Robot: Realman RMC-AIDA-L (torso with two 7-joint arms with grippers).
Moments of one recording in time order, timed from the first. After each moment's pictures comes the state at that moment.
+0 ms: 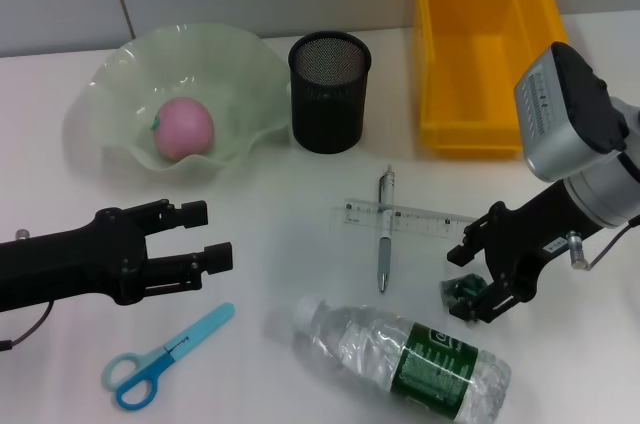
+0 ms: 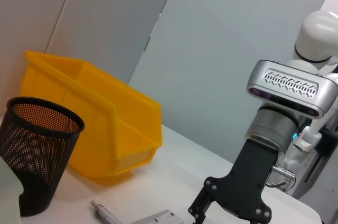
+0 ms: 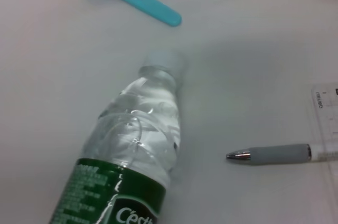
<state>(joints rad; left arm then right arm) -0.41 -2.02 0.95 0.64 1.71 1.67 -1.50 0.65 2.06 -1.11 -0.96 -2.48 -1.58 1.69</state>
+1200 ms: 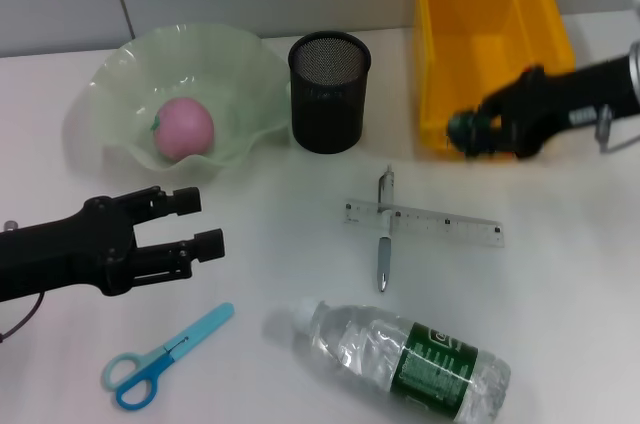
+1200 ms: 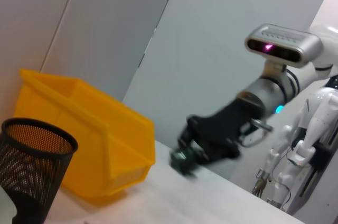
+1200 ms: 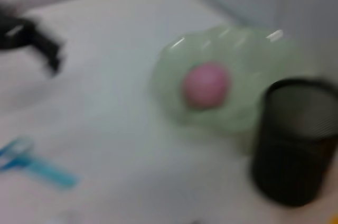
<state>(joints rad) -0.41 -2.01 0.90 0.64 1.71 1.72 -1.50 0.63 2.05 -0.76 -1.07 -2.30 -1.57 1.72</state>
